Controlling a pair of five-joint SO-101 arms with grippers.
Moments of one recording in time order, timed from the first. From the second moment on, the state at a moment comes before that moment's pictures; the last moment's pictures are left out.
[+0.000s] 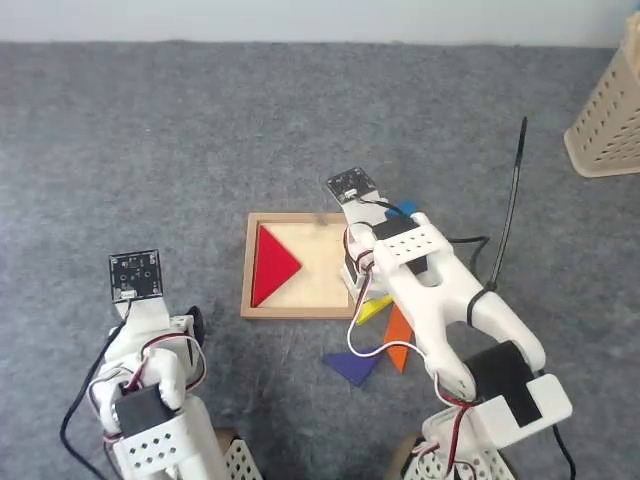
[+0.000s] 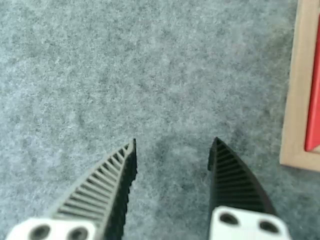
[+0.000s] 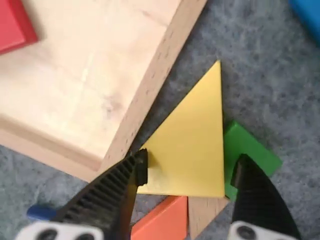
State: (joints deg) left arm -28.7 -103.7 97.6 72.2 -7.3; right arm -27.4 1.8 33.8 57.2 3.0
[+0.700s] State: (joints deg) left arm -28.7 -103.7 97.6 72.2 -7.3; right arm -21.0 2.5 30.8 57.9 2.7
